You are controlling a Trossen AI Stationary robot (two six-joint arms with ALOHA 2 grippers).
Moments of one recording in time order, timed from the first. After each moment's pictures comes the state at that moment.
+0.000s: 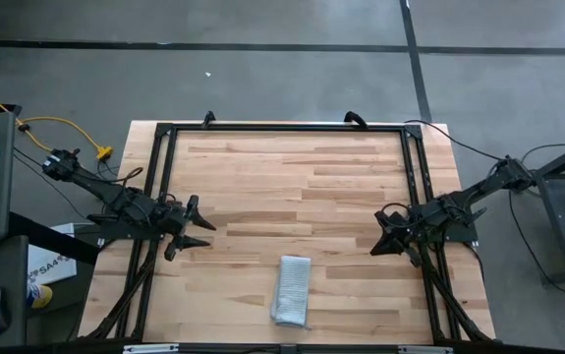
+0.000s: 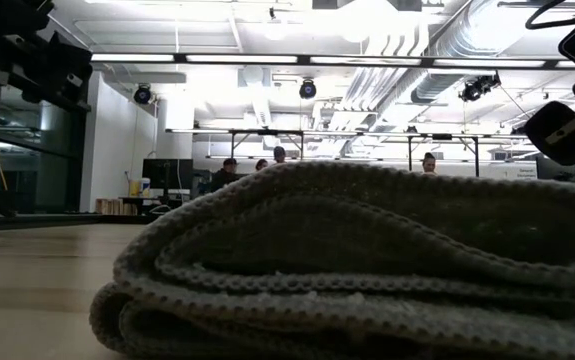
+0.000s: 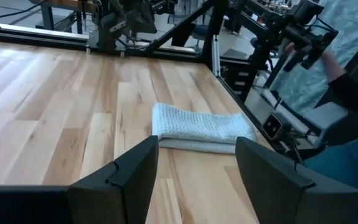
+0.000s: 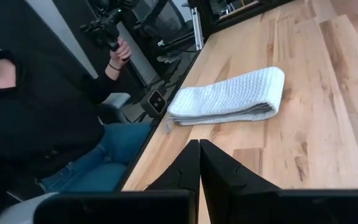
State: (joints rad) left arm -0.48 0.32 0.21 -0.02 -0.22 -0.24; right arm 0.46 0.23 0.01 0.03 -0.07 0.52
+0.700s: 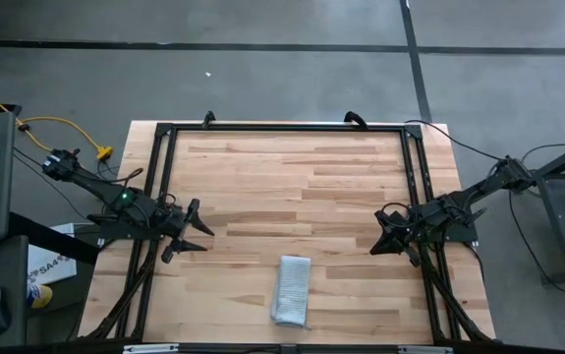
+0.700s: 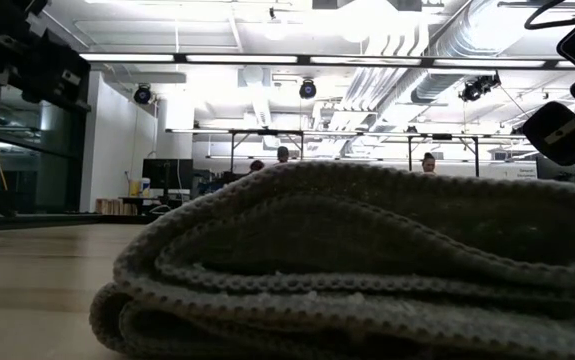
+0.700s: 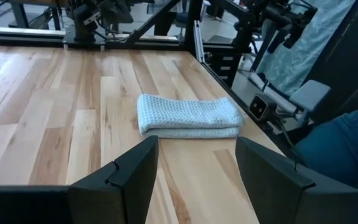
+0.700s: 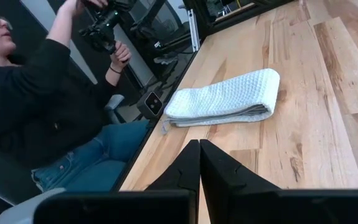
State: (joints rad) left arm -0.48 0.32 0.21 -0.05 -0.13 -0.18; right arm 0.46 0.23 0.01 0.04 -0.06 0.52
